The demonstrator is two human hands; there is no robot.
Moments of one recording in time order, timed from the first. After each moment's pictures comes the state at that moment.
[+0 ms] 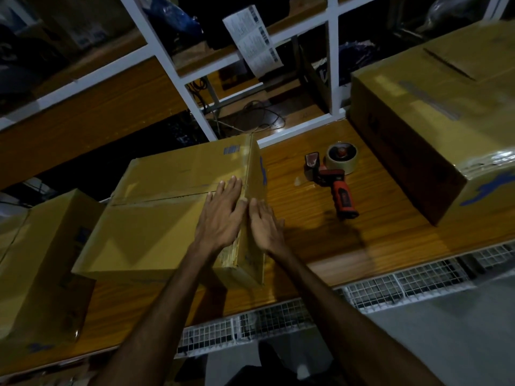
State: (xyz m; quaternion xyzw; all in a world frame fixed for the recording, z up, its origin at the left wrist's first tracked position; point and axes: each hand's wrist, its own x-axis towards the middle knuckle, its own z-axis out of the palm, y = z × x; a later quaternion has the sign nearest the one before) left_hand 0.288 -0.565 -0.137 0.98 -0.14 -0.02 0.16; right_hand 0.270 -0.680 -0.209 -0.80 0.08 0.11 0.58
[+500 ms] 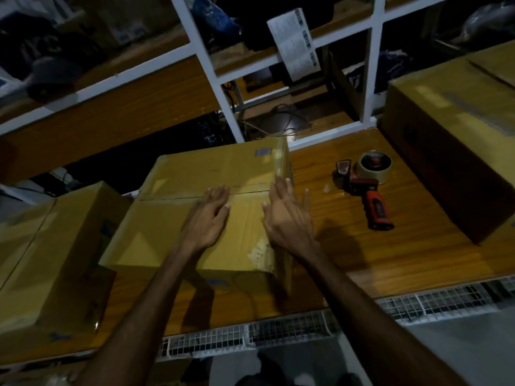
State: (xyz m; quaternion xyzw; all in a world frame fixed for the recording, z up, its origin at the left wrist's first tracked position) left_hand 0.318 -0.443 -0.138 0.99 -0.12 0.00 0.12; right_hand 0.278 -0.672 -0.170 -0.95 -0.05 -0.07 0.31
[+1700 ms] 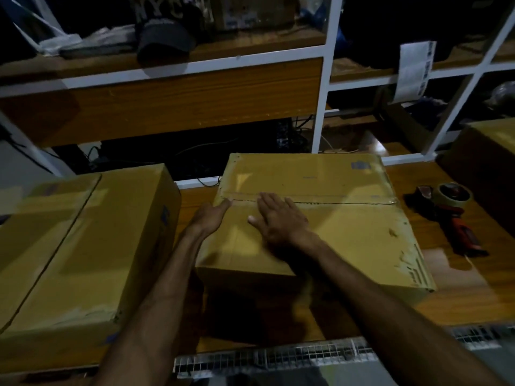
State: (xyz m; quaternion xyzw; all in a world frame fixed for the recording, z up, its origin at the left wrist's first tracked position) left_hand 0.368 -0.188 -0.140 0.88 0.14 -0.12 0.44; right_hand 0.333 -0.417 -0.137 -0.97 -0.18 0.07 0.12
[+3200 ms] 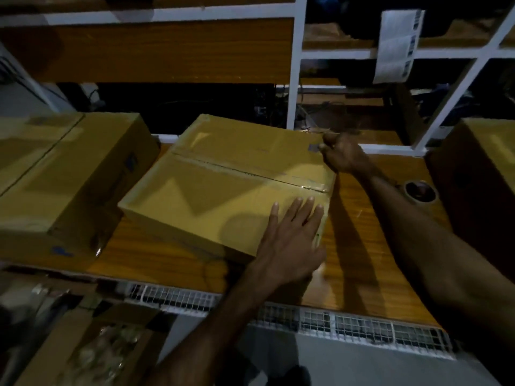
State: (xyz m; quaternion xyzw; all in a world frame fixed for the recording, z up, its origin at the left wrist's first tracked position) left_hand 0.208 -0.542 -0.128 0.98 -0.18 -0.07 0.08; right_hand 0.451 -0.716 -0.128 -0.94 -0.14 -0.03 0.31
